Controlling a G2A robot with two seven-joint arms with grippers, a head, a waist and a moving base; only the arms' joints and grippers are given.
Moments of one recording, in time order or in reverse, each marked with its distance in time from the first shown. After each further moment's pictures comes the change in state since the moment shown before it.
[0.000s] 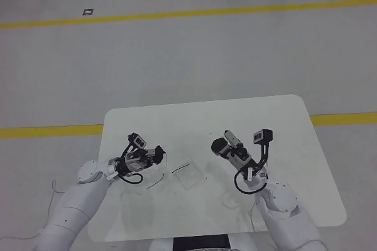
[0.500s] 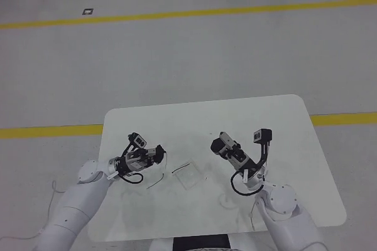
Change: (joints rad) left arm 0.007 0.000 -0.002 -0.031 0.003 0.008 0.021; right arm -0.006 0.005 0.025 -0.019 -0.051 0.000 -0.051
